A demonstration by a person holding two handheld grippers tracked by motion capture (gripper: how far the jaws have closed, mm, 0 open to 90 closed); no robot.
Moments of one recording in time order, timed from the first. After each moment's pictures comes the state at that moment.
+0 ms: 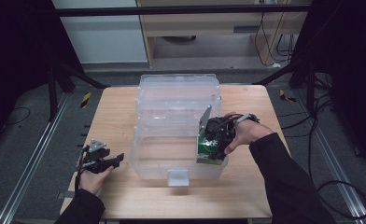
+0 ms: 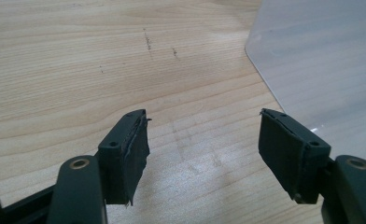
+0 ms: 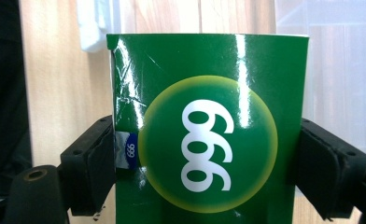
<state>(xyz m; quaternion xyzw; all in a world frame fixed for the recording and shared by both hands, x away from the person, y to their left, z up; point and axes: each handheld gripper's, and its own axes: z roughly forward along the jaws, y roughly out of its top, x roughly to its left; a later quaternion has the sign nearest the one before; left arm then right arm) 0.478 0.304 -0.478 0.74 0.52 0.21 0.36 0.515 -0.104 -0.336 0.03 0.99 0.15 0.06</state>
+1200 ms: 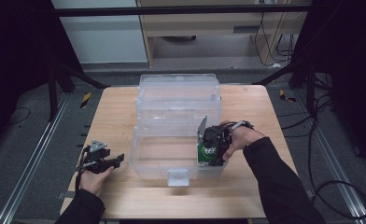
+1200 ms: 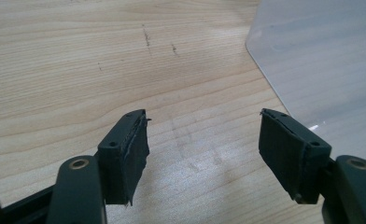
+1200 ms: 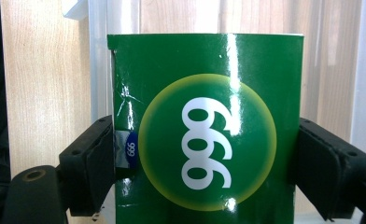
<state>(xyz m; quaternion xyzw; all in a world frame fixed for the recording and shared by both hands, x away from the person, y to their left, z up) 0.478 0.304 -0.480 0.75 0.52 0.21 0.35 0.522 -0.101 -0.380 0.01 0.99 0.12 0.03</state>
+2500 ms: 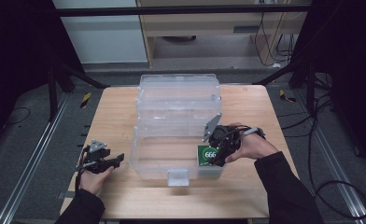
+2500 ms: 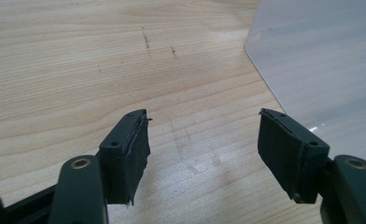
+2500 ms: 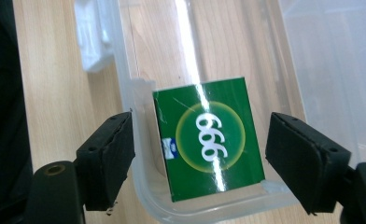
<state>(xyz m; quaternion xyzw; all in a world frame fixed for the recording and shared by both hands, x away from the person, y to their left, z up) 0.478 0.304 -0.478 0.74 0.52 0.21 0.36 0.493 -0.116 -0.352 0.09 0.97 0.21 0.08</state>
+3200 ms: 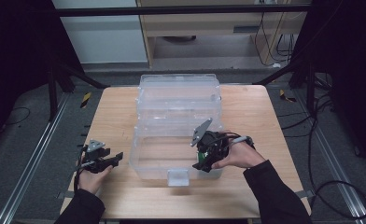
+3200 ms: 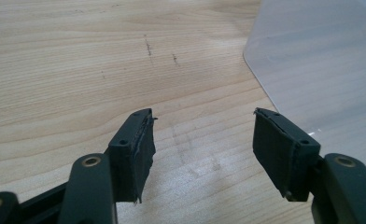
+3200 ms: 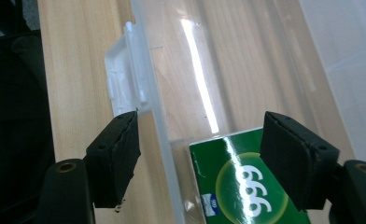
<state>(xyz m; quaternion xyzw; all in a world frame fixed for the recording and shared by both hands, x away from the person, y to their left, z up) 0.477 0.306 -0.476 0.74 0.52 0.21 0.37 0.479 -0.086 -0.360 0.11 0.96 0.25 0.06</state>
